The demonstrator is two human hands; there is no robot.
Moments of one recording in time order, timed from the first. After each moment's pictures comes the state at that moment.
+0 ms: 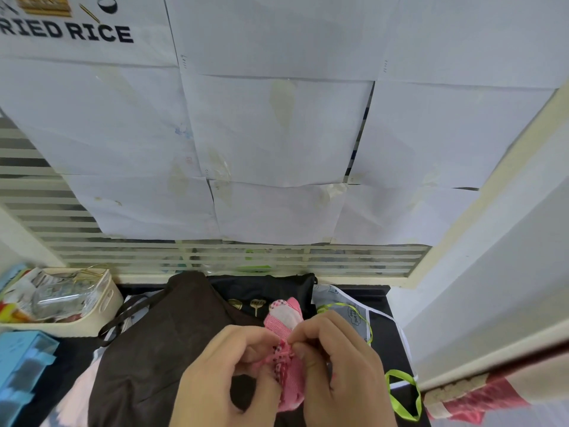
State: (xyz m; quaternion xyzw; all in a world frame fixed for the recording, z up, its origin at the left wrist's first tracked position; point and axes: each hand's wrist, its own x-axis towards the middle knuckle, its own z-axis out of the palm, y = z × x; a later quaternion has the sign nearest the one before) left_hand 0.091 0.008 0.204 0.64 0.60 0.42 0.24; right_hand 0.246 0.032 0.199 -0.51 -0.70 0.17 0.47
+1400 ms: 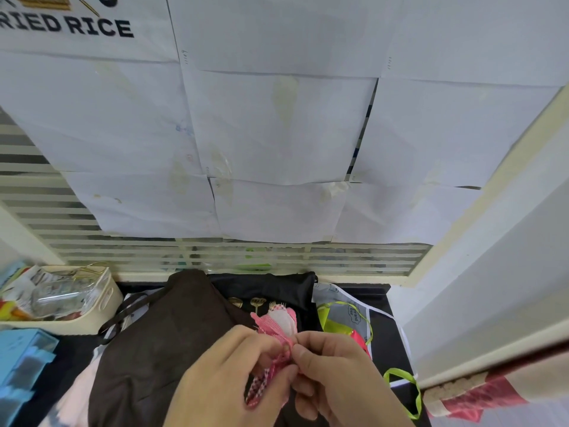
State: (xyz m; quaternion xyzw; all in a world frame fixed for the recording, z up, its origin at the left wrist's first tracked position) left_hand 0.081 0.010 0.206 0.72 0.58 0.34 0.17; right_hand 0.255 0.050 0.191 -0.45 -0.37 0.76 0.29
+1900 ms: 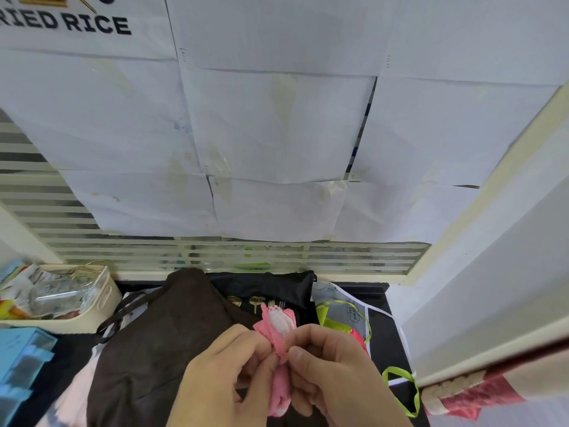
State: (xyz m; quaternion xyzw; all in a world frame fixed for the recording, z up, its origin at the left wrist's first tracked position) left_hand 0.080 0.012 0.198 0.68 0.60 0.37 0.22; right_hand 0.256 0.045 0.188 -0.43 -0.40 0.72 0.36
